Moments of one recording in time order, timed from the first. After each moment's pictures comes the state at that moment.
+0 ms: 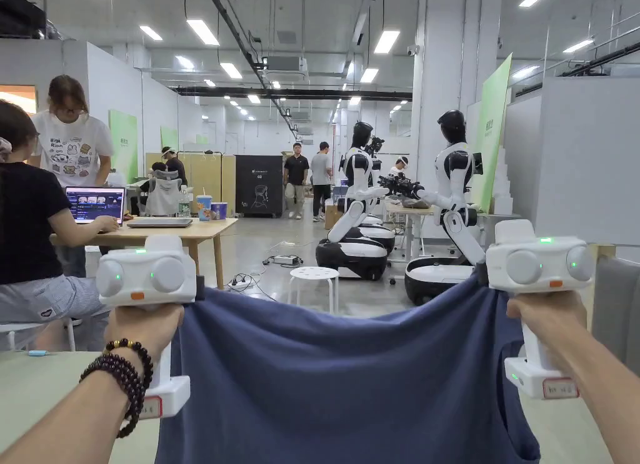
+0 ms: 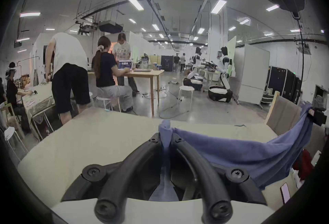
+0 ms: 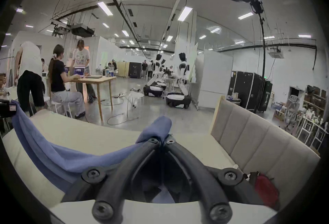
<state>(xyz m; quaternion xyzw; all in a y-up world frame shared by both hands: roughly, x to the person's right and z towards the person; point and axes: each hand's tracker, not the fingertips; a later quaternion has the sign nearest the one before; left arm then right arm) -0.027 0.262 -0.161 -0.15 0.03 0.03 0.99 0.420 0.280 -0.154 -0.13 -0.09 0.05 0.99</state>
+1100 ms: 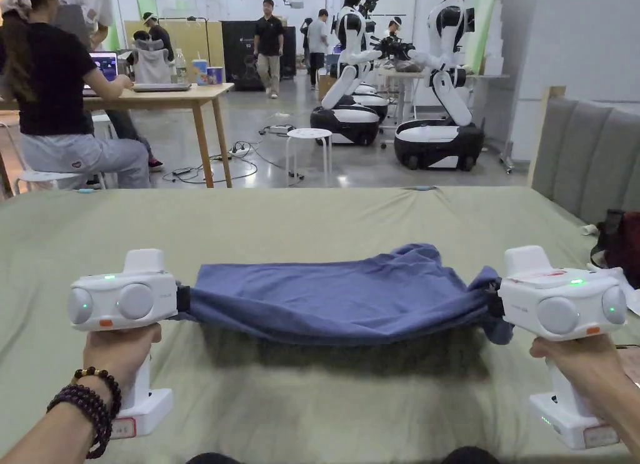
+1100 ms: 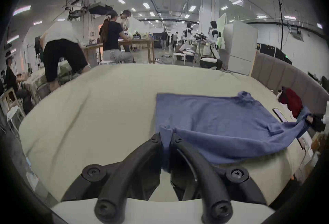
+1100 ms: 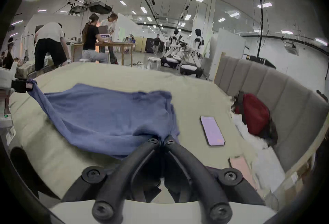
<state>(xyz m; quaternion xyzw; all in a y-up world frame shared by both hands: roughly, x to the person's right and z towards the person) -0.079 0.059 0.192 -0.26 -0.01 0.03 0.97 0.410 0.053 0.240 -0.24 -0.02 0.08 0.97</state>
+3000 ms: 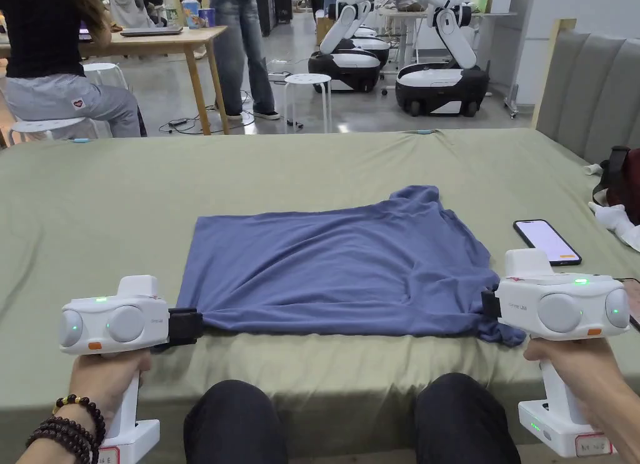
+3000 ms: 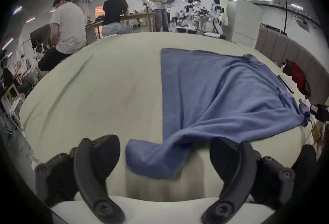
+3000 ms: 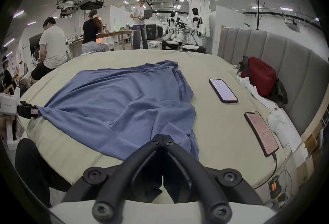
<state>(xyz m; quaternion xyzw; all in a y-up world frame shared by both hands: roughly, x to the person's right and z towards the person) -0.091 -0.017 0.235 -0.36 -0.01 0.00 0.93 0.401 0.000 0.280 -0.31 -0.02 0.02 0.95</state>
